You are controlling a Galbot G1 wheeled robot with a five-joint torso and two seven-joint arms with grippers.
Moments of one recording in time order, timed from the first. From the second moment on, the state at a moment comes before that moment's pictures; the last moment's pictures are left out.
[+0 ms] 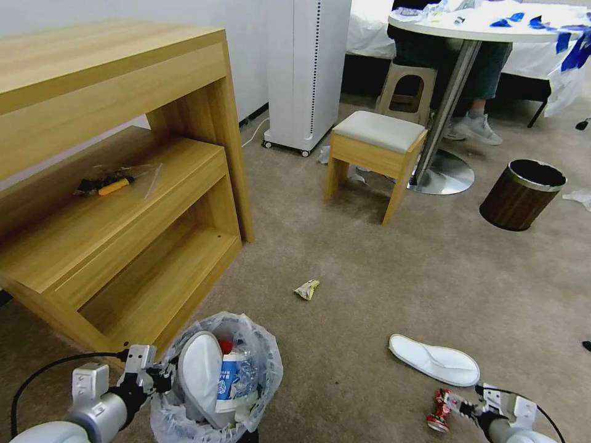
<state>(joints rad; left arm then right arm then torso) 1.80 -1.18 -0.85 -2.27 -0.56 0.74 0.16 -1.56 1.08 0.67 1.49 0.81 -0.46 0.09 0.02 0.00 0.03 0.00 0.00</state>
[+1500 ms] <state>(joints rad) 1.78 -1.19 -0.84 -2.26 -0.56 0.73 0.18 -1.59 1.06 0.70 1.48 0.77 -0.41 0.04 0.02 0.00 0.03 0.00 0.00</state>
